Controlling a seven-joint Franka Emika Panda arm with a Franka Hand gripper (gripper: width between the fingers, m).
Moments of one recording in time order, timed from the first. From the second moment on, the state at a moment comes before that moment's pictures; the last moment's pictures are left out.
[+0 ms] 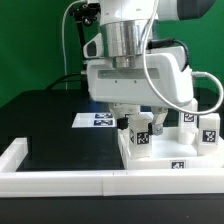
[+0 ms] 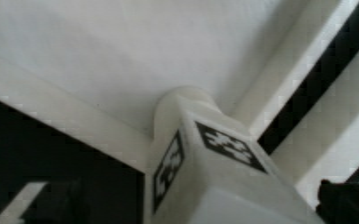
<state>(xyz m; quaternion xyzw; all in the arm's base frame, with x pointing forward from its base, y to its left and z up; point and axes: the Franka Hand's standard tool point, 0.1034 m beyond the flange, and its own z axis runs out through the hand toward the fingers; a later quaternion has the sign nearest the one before) 0.589 0.002 0.069 -0.91 0.40 -0.04 0.05</state>
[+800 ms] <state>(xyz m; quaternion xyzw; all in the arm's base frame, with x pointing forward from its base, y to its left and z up) 0.592 0.006 0.071 -1.00 0.06 -0.05 0.02</state>
